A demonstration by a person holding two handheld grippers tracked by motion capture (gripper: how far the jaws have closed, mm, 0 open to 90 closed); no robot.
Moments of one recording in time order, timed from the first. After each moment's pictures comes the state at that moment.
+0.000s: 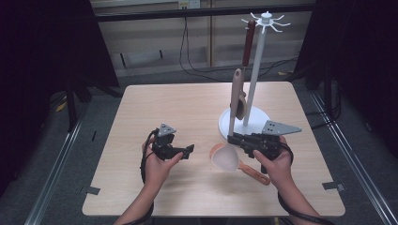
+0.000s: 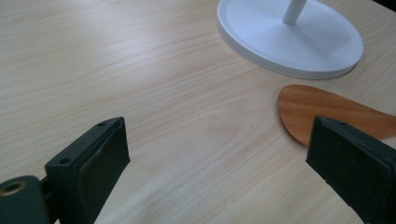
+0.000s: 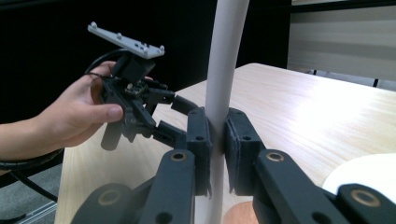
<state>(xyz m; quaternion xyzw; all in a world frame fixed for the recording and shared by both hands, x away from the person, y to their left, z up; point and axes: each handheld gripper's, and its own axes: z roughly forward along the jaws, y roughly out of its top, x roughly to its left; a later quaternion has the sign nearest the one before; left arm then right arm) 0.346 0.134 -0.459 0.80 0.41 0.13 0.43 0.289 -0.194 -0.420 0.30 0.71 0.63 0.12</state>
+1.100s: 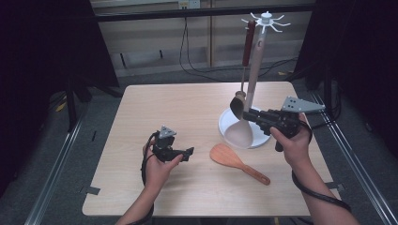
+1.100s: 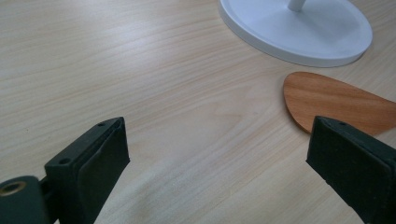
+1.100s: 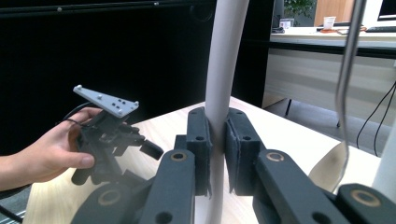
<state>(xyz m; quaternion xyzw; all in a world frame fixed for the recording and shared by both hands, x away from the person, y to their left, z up) 0.345 0.134 -0.468 0.80 0.41 0.13 0.42 0.315 -0.234 -0.365 0.28 0.70 0.64 0.17</state>
